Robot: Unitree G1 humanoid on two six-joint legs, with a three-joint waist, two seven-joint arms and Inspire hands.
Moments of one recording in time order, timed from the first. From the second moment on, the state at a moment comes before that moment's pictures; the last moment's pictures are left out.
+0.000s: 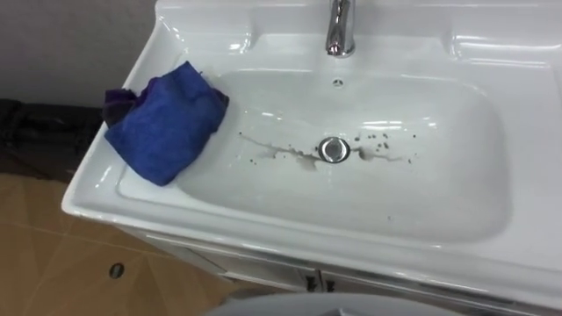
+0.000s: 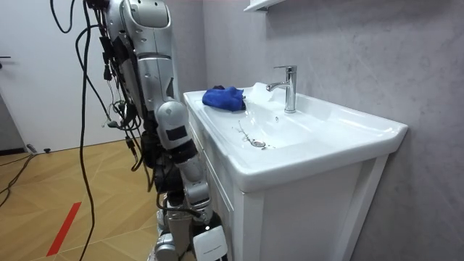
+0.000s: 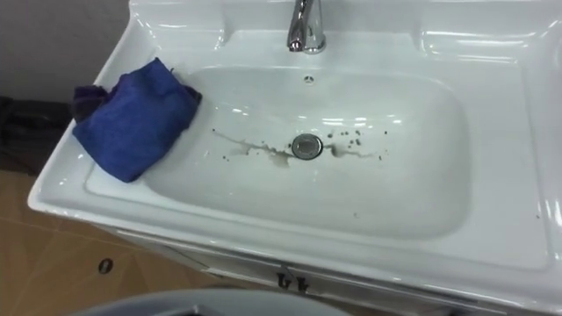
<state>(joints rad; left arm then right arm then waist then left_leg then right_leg) 0.23 0.40 0.76 0.74 -0.54 0.13 0.73 0.13 -0.34 -0.07 1.23 0.04 0.17 -0.03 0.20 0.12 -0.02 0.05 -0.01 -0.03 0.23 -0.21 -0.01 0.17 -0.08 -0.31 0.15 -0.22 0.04</state>
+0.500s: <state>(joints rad) 0.11 0.46 0.79 0.27 -0.40 0.07 0.88 0.19 -0.33 -0.07 1.20 0.04 0.14 -0.02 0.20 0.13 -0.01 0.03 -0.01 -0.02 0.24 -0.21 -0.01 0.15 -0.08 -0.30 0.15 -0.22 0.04</state>
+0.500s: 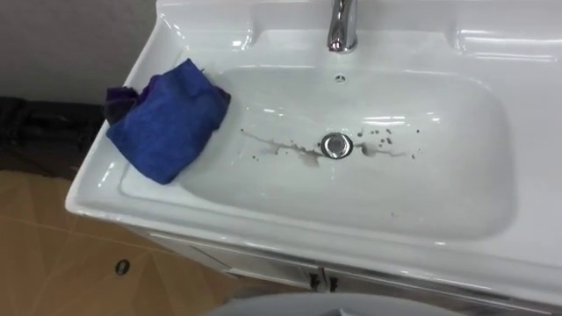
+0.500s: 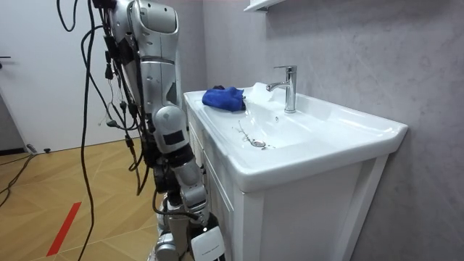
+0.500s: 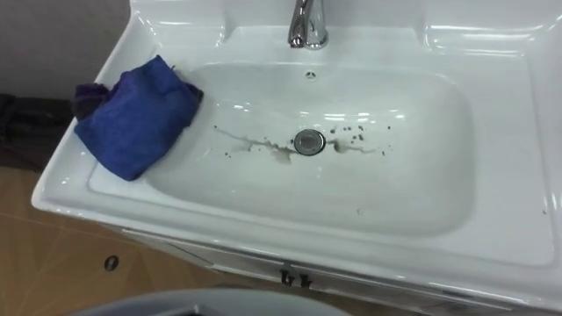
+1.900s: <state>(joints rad) 0.19 0.29 0.39 0.07 -0.17 0.09 0.53 0.15 -0.30 -0.06 1.30 0.04 0.17 0.05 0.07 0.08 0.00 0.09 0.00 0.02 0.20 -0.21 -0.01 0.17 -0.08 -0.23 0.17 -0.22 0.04</state>
